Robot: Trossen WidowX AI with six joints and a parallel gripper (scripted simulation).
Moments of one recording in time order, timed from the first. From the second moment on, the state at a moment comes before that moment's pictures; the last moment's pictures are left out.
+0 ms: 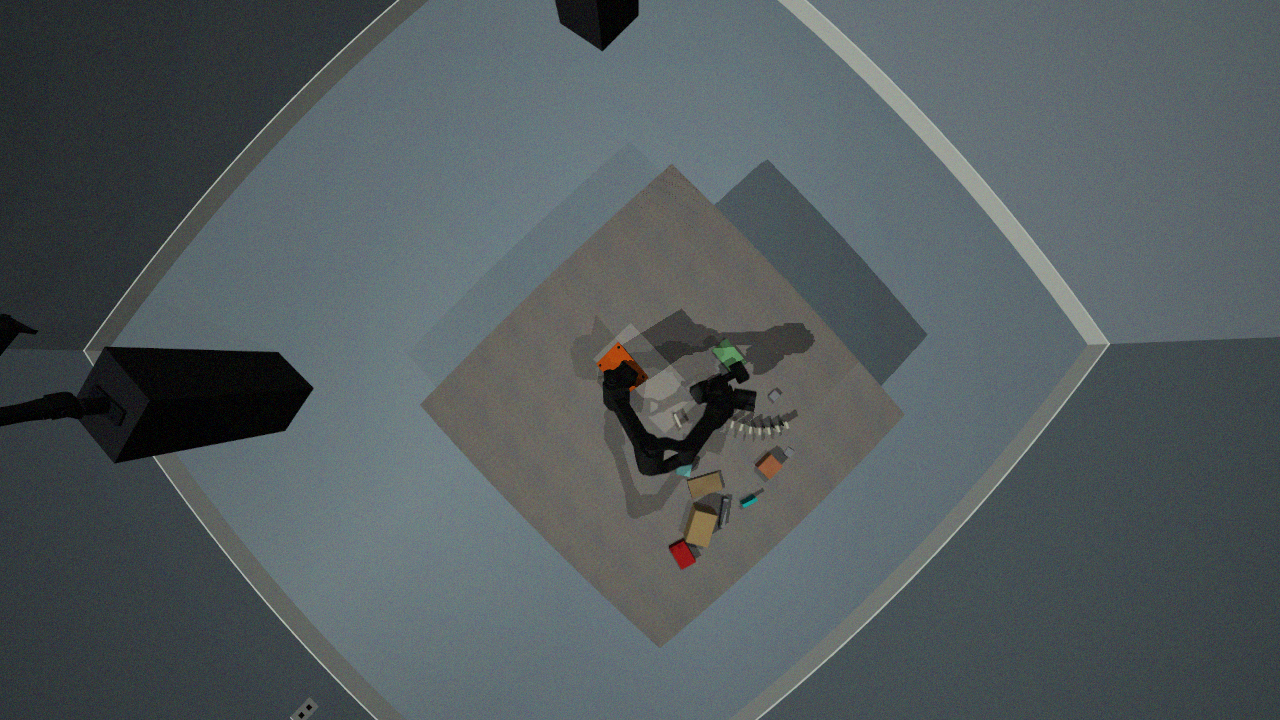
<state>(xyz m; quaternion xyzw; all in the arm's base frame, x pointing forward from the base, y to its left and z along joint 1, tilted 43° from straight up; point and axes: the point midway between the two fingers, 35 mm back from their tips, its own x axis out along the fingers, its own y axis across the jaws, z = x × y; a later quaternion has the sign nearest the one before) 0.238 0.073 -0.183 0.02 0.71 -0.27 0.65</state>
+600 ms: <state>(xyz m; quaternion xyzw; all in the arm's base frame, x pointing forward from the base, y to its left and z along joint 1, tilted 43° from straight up) 0.237 0.069 -0.131 0.01 0.57 -0.50 0.65</state>
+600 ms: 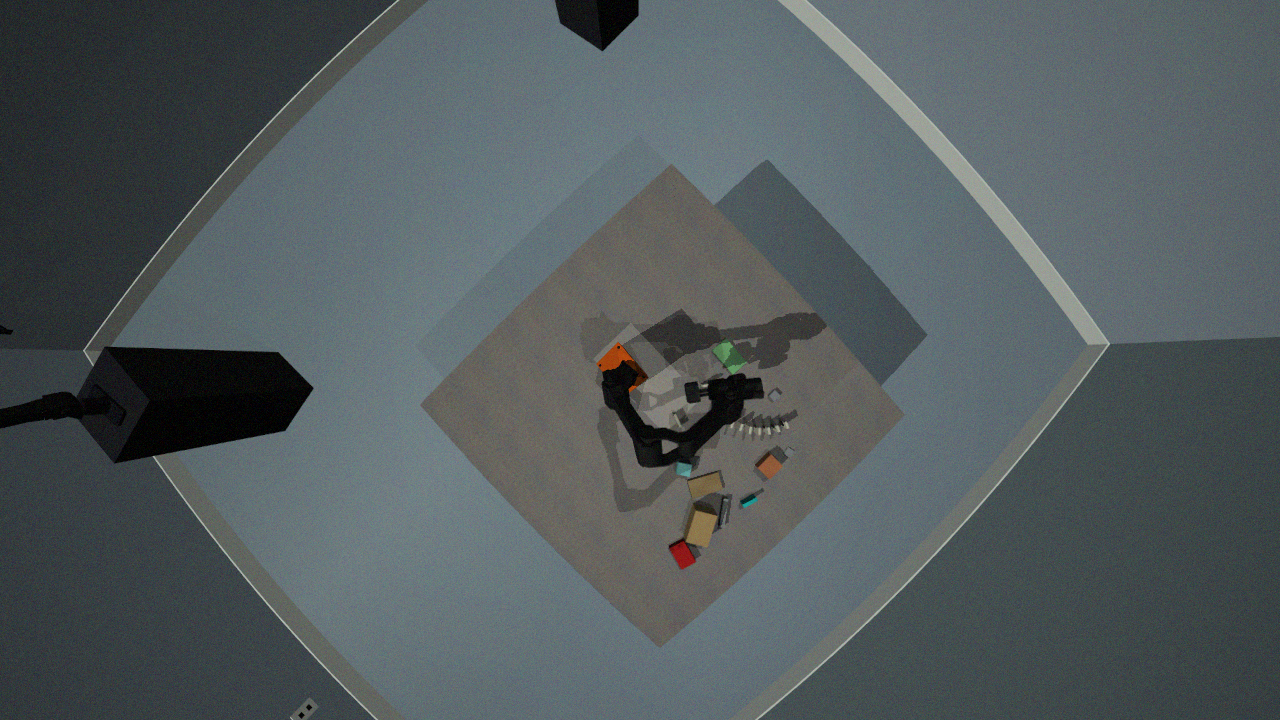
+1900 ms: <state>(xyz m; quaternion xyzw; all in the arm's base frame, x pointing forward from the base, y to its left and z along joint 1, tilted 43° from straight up) 0.223 0.019 -0.183 0.00 0.57 -0.50 0.65</state>
